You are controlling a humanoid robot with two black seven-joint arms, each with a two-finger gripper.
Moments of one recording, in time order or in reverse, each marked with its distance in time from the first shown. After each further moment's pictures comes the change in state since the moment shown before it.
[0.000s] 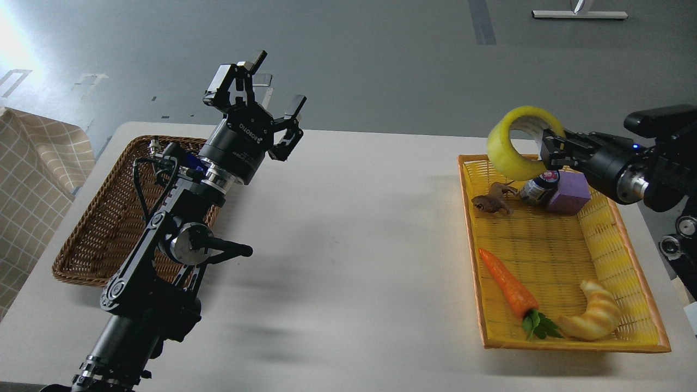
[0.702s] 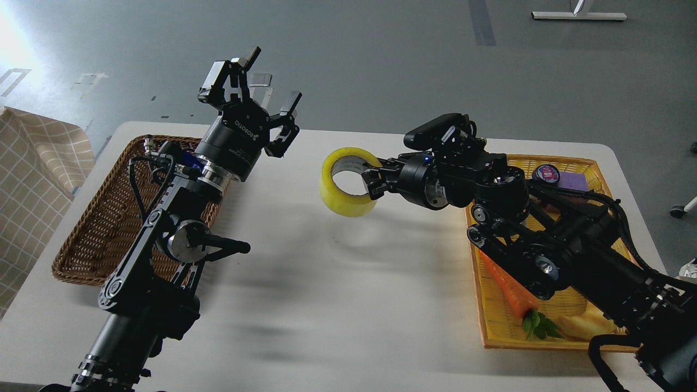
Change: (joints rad) left arm -0.002 0.000 -0.015 0.000 -0.001 0.001 -0.001; right arm 0.291 0.484 -0.414 -0.341 0.000 0.000 -0.005
